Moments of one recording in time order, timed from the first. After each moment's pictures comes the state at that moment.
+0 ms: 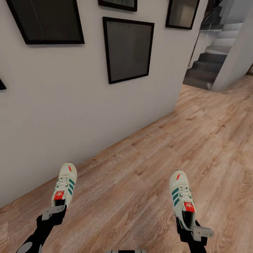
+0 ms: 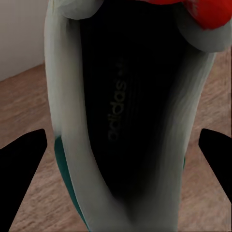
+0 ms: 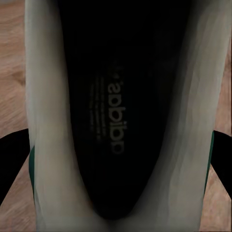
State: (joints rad) left arm -0.22 -0.06 0.63 -1.04 -0.30 -0.09 -0.35; right arm -0.05 0.03 -0.23 -0.89 0.10 -0.48 0.01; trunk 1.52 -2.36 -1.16
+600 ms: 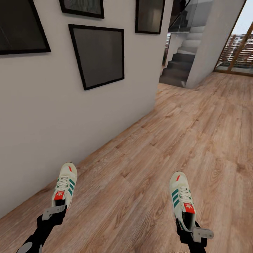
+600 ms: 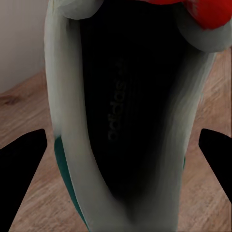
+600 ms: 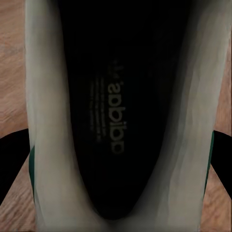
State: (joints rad) left arm -0.22 -0.06 0.63 -1.04 -0.30 -0.09 -0.36; right arm -0.05 0.03 -0.23 -0.88 0.10 -0.48 0.01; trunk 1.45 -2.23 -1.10
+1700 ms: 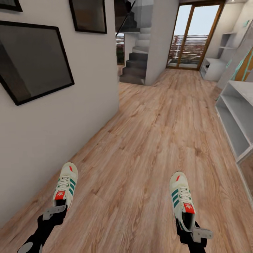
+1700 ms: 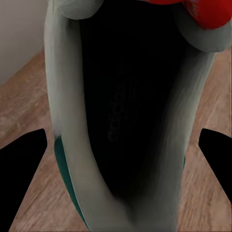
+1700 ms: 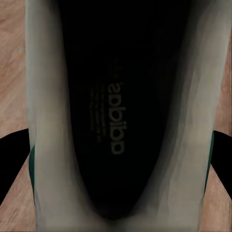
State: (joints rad) left arm -0.22 -0.06 0.63 -1.04 -0.30 -0.10 -0.36; right arm -0.05 0.03 -0.23 -0.87 0.10 -0.48 0.01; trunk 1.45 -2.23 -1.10
